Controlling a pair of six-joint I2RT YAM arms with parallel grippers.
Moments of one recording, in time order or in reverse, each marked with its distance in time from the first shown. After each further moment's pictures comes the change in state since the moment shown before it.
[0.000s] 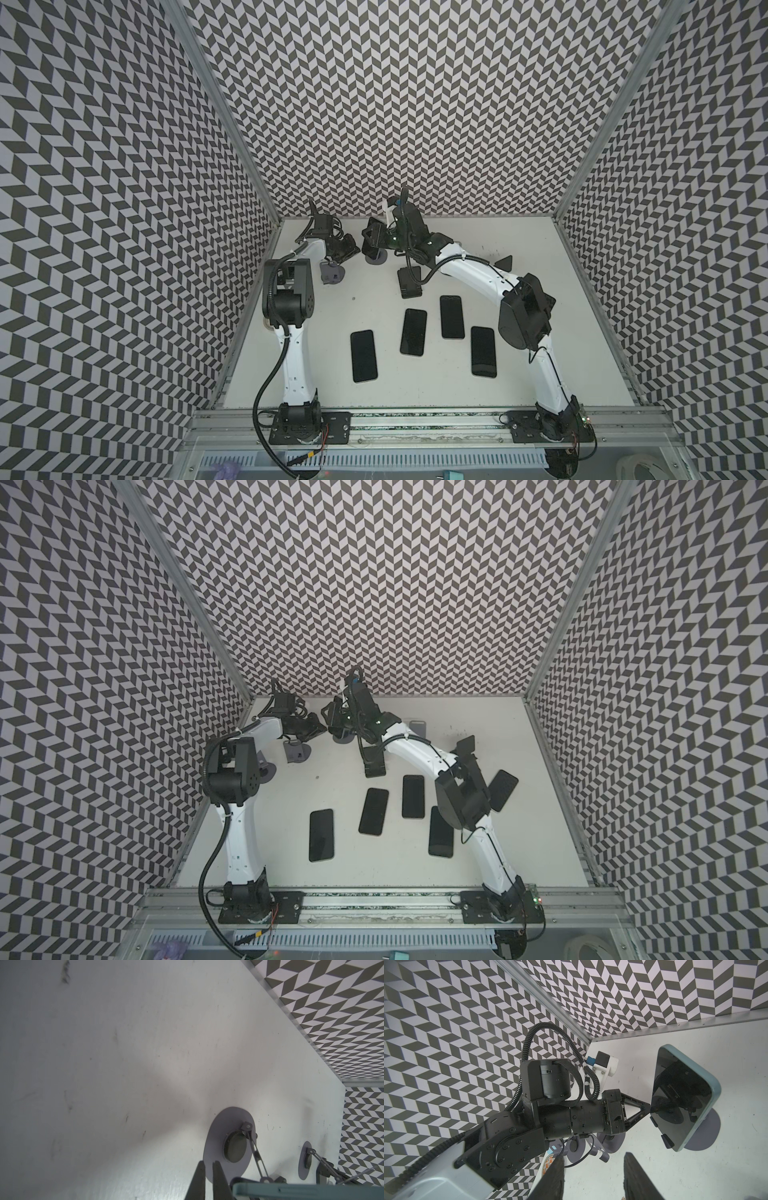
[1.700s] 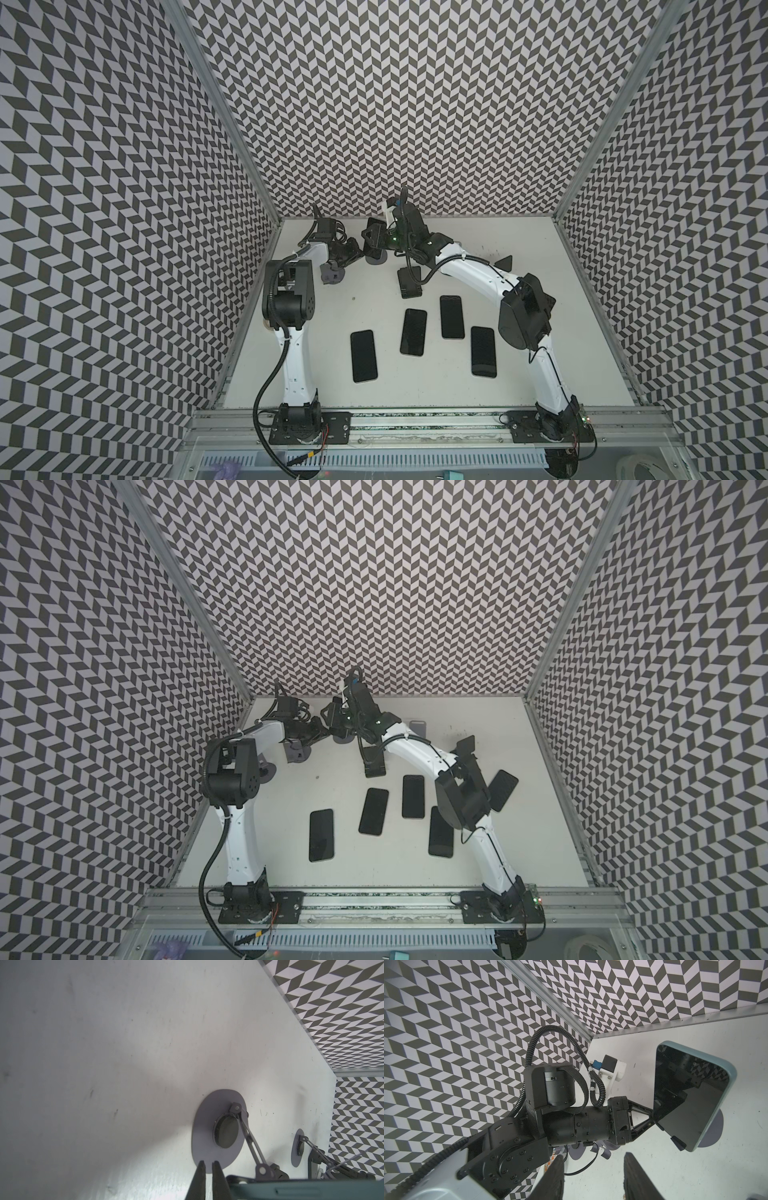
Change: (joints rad) left arm -0.024 -0.031 -0.083 0.046 0.041 -0.019; right arm 0.000 0.000 0.000 -0.007 -0.016 0.003
